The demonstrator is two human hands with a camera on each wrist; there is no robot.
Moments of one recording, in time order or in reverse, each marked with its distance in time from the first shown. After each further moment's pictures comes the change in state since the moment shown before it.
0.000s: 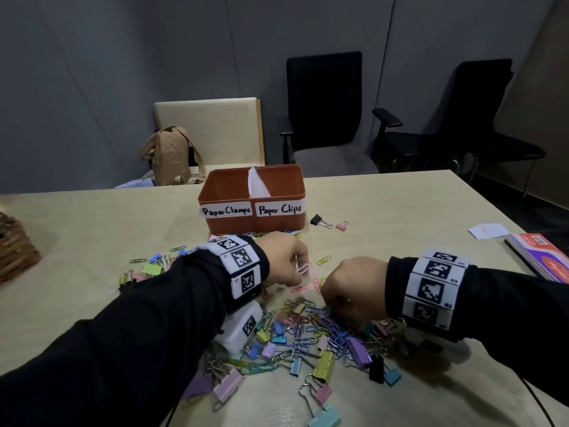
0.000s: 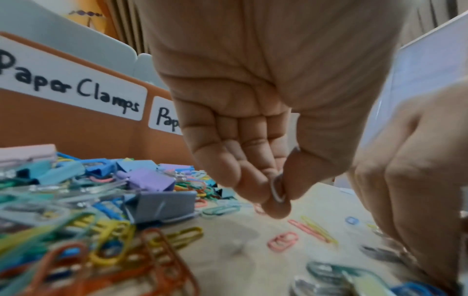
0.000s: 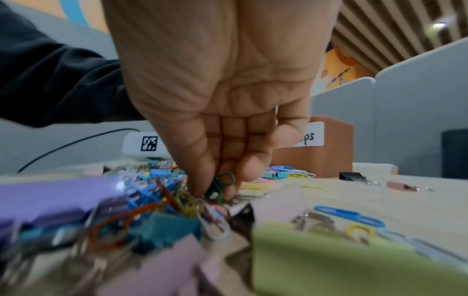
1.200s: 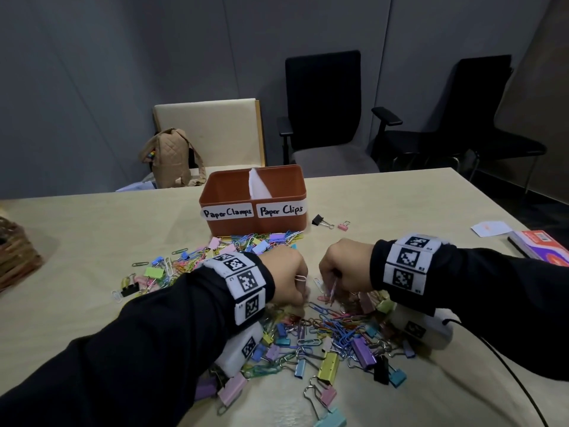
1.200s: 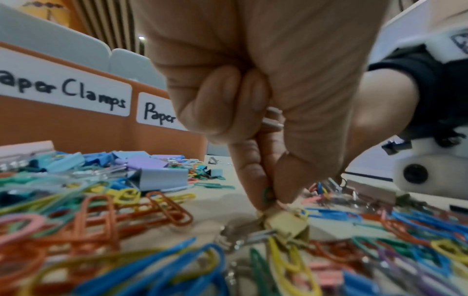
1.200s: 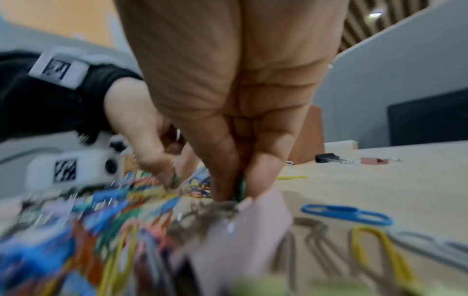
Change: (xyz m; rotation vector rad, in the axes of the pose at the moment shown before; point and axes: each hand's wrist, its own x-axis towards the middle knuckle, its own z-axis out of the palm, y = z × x) left_hand -0.009 0.004 0.016 0.097 -0.025 0.025; right_hand 0.029 0.019 -0.010 0.227 0.010 0.147
